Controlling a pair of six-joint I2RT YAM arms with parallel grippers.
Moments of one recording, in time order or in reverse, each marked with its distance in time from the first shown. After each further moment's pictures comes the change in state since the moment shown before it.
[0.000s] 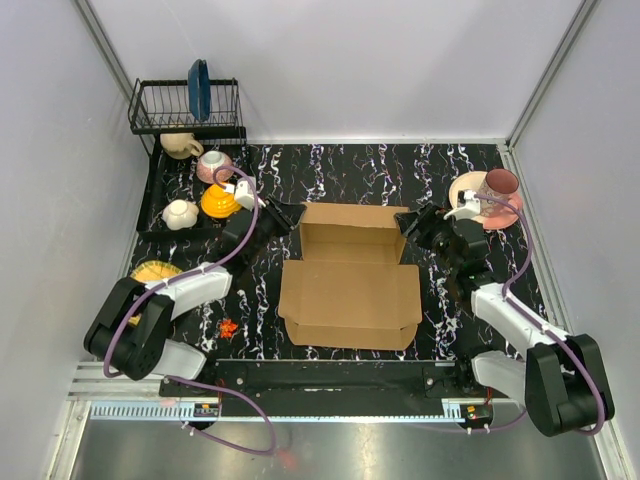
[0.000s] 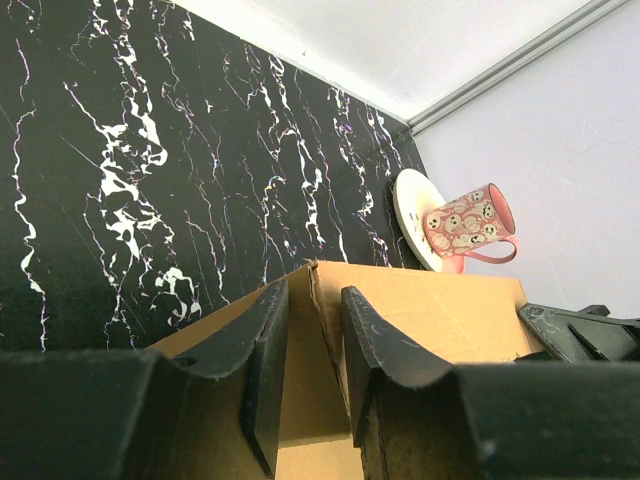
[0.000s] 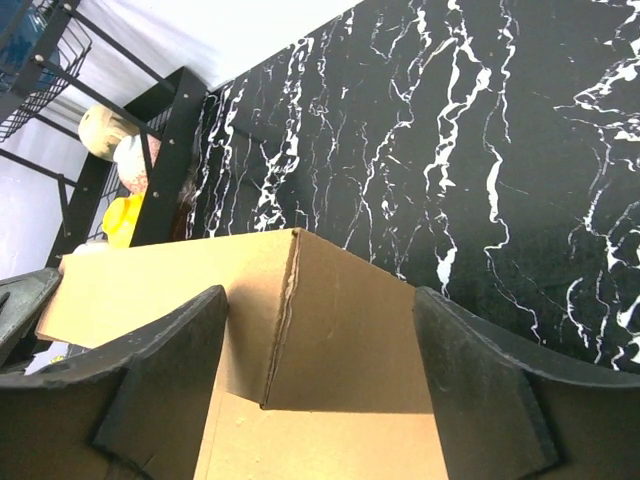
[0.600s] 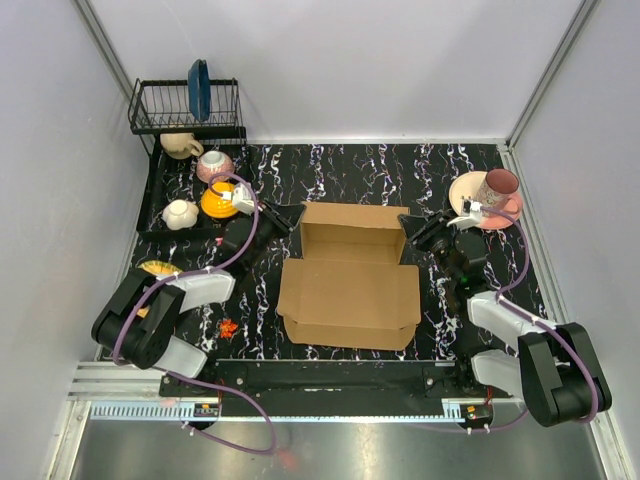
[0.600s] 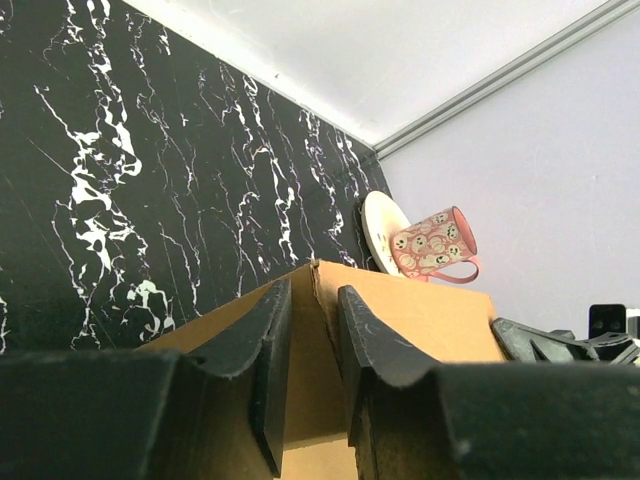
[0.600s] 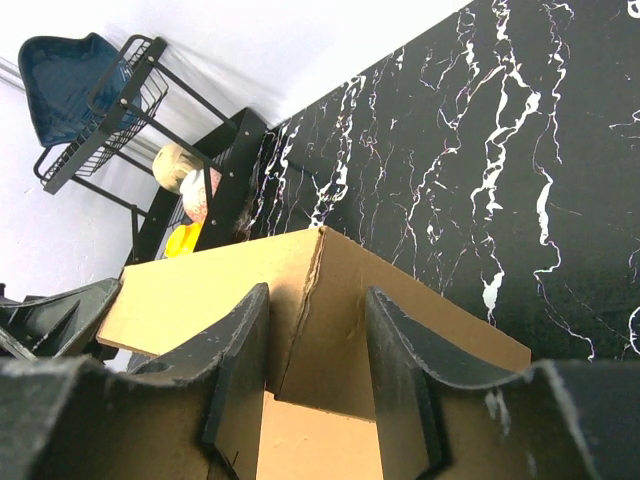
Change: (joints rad) left arm 0.004 0.061 -0.063 0.204 -0.001 -0.079; right arm -0.003 0.063 -0.131 0.335 -0.026 0.104
